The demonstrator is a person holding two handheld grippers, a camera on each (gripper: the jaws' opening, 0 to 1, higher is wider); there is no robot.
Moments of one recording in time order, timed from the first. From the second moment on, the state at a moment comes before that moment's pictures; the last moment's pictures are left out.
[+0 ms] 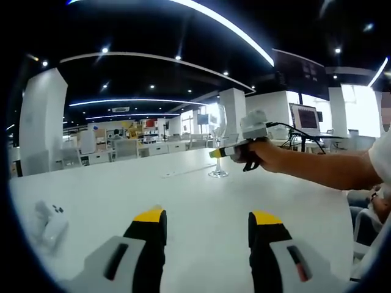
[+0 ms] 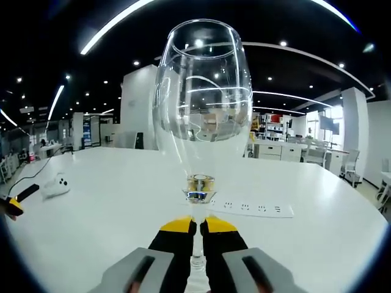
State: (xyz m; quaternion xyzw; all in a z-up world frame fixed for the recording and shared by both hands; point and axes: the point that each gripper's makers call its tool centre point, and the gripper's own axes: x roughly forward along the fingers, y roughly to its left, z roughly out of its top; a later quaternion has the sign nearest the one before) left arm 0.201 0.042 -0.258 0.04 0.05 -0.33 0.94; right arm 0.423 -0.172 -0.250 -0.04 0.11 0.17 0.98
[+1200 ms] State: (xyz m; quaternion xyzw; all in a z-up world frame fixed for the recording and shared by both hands) left arm 0.205 0.043 -0.260 0.05 0.06 -0.33 0.94; right arm 0.452 -0.174 -0.251 -0.03 0.11 0.16 0.98
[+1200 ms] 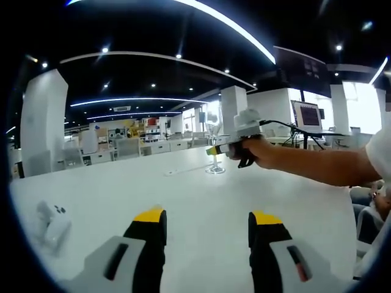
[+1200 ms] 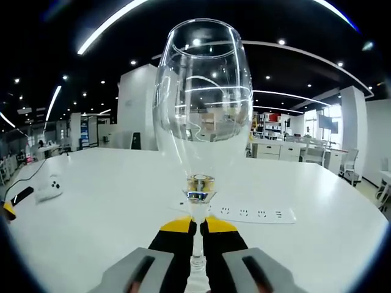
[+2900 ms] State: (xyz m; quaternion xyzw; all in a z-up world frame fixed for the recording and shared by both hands) left arm 0.205 0.041 -0.258 0.05 0.05 -0.33 0.94; right arm 0.482 -0.170 -0.258 -0.04 0.11 0.15 0.98
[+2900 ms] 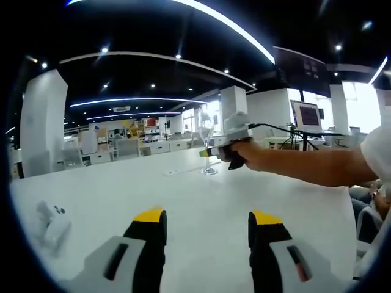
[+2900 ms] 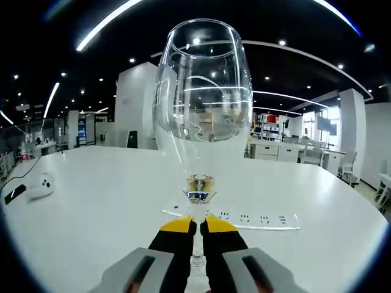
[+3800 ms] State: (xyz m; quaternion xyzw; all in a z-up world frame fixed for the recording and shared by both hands) left arm 0.204 0.041 -0.258 0.05 0.06 -0.33 0.94; right arm 0.484 -0.171 -0.264 -0.04 0.11 0.15 0.98
